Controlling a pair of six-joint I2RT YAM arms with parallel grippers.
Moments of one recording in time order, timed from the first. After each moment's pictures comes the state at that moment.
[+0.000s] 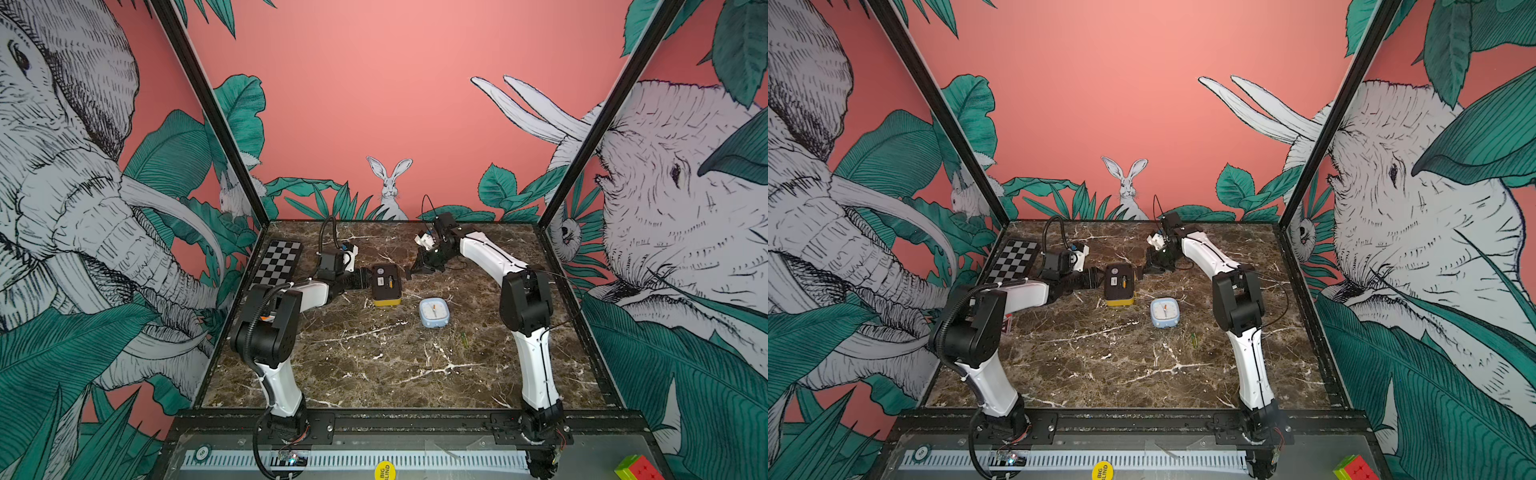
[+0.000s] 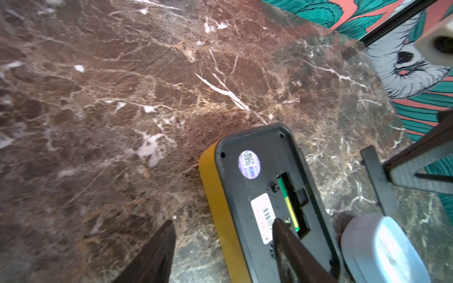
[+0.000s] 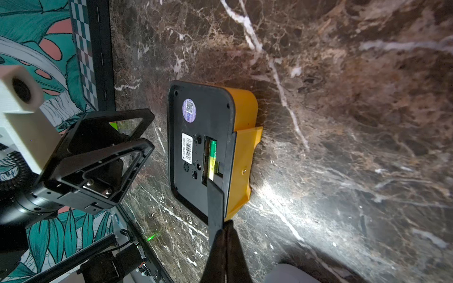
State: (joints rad) left arm -0.27 1.81 0.95 0.16 0.41 -0.30; right arm 0.43 2.25 1.97 -0.90 -0.62 0.36
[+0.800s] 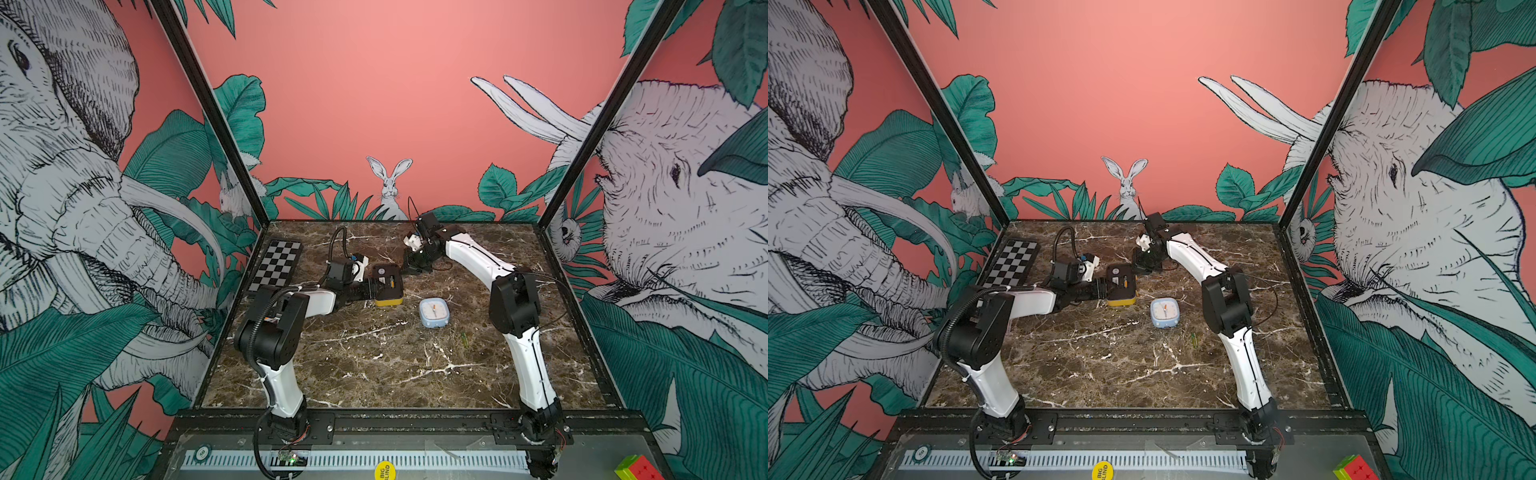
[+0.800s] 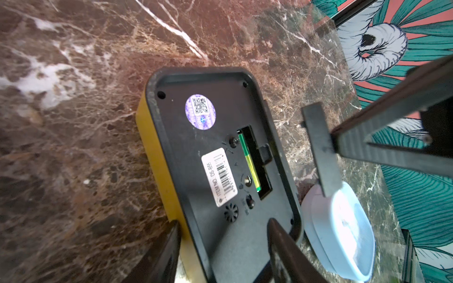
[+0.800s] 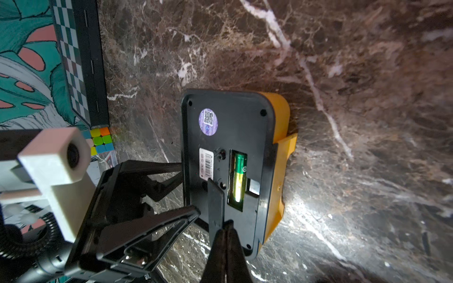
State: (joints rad) left arm -0.35 1.81 0.87 0.23 0.49 -0.43; right arm 0.52 2.32 2.09 -0.93 -0.53 0.46
